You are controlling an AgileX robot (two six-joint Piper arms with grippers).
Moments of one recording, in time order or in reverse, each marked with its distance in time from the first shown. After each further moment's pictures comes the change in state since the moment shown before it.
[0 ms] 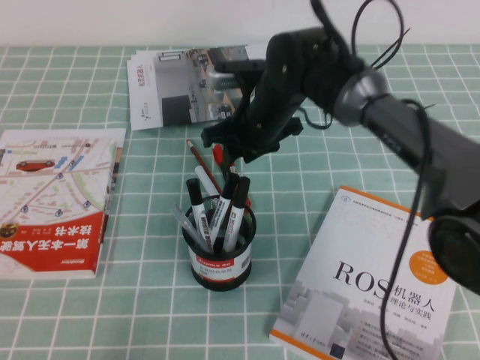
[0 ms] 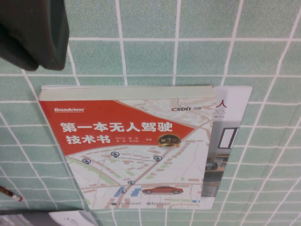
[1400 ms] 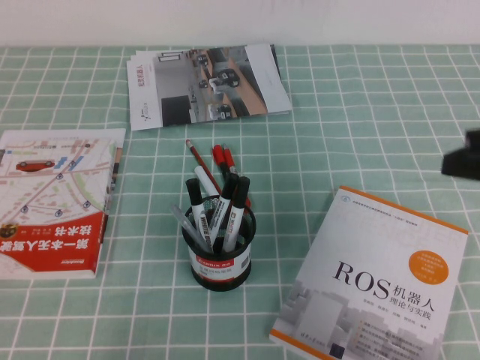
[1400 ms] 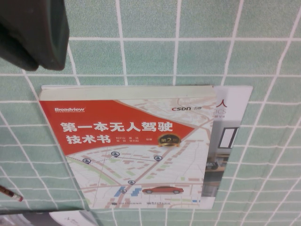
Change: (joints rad) right arm -0.477 -1.278 1.361 0.447 -0.302 -0.345; left arm 0.000 0.000 0.000 0.000 0.000 0.000
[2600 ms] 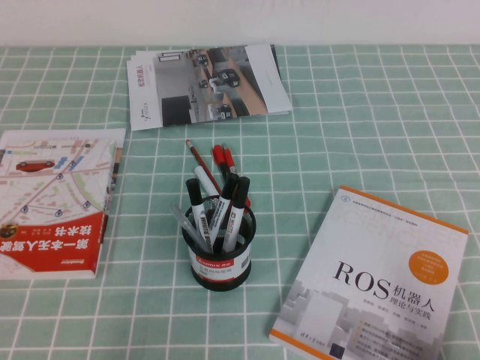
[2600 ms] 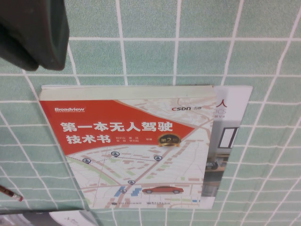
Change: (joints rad) right arm 0.000 -1.120 0.967 0.153 -0.706 0.039; left arm 0.000 0.000 0.000 0.000 0.000 0.000
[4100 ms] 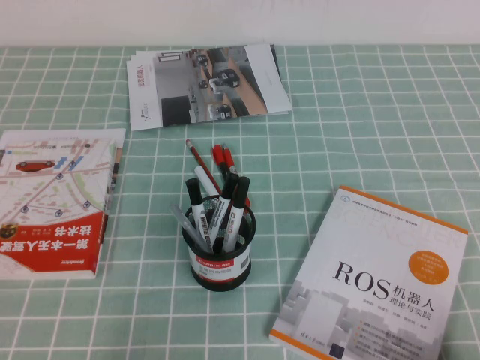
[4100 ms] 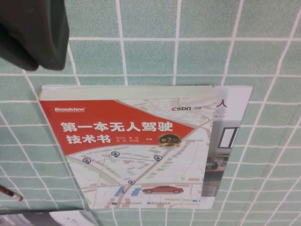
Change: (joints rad) right arm 0.000 0.000 0.000 -0.641 0.260 0.047; left arm 0.000 0.000 0.000 0.000 0.000 0.000
